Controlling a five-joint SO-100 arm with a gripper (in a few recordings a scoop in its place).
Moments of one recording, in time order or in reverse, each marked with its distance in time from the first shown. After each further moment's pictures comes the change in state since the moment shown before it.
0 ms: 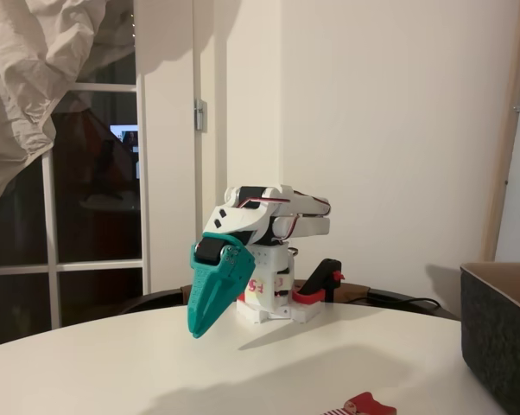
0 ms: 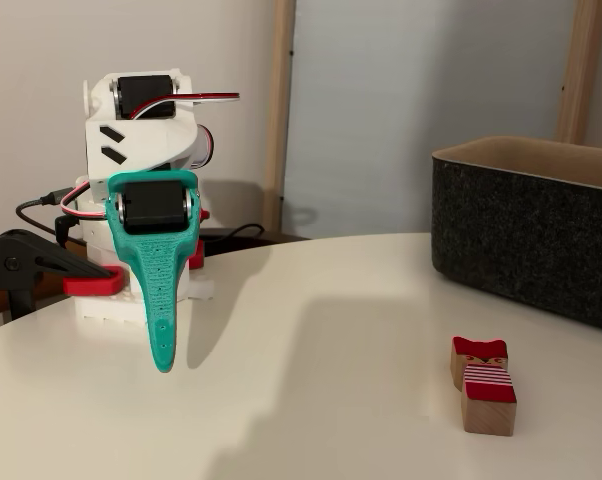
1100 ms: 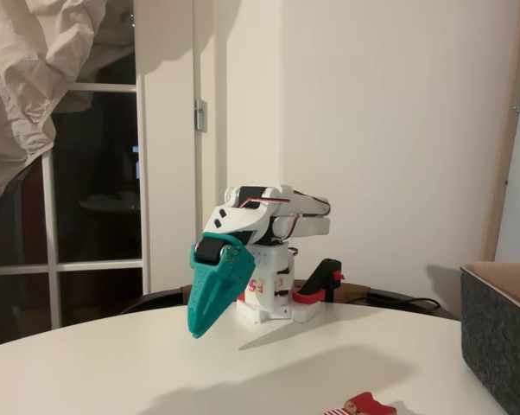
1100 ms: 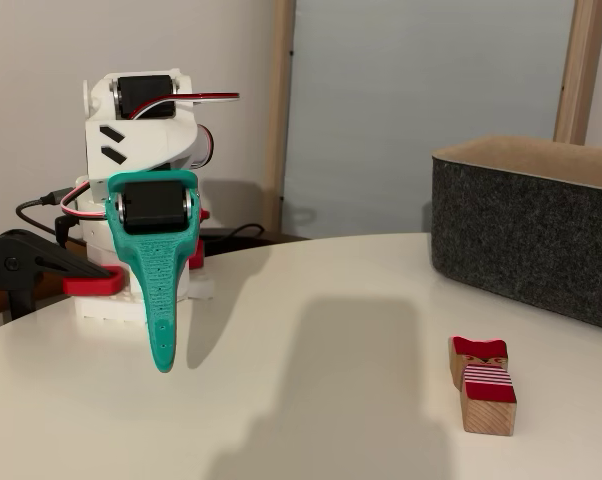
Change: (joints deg) arm 0.0 0.0 0.0 0.0 -1.1
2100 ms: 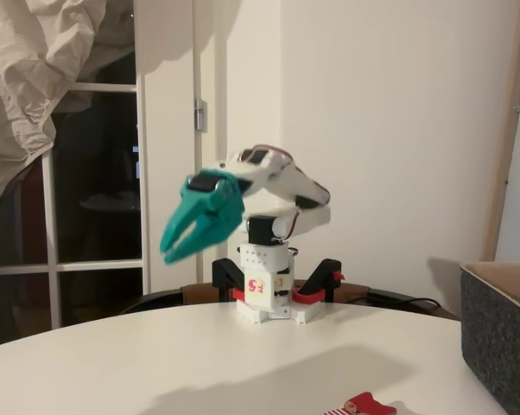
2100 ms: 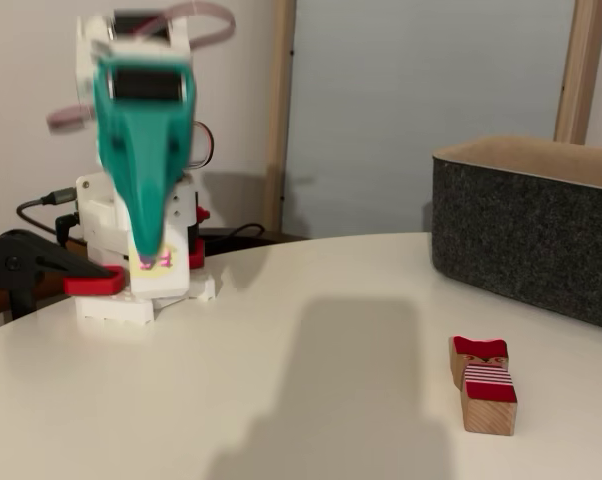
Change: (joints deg) arm 0.1 -14.9 -25.2 -8.3 9.1
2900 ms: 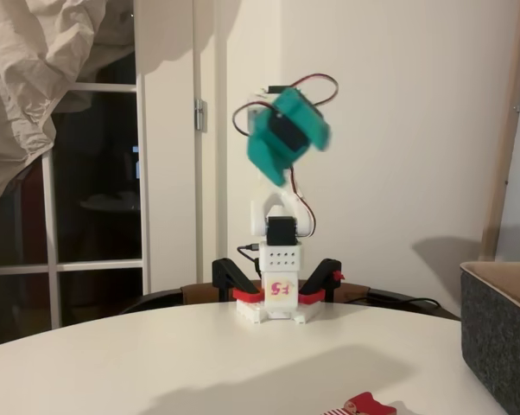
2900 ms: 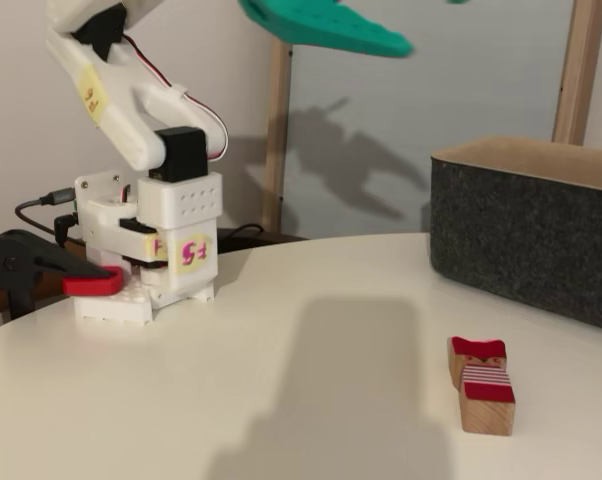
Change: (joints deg) arm -38.1 -29.5 -31.0 -0.4 35.5
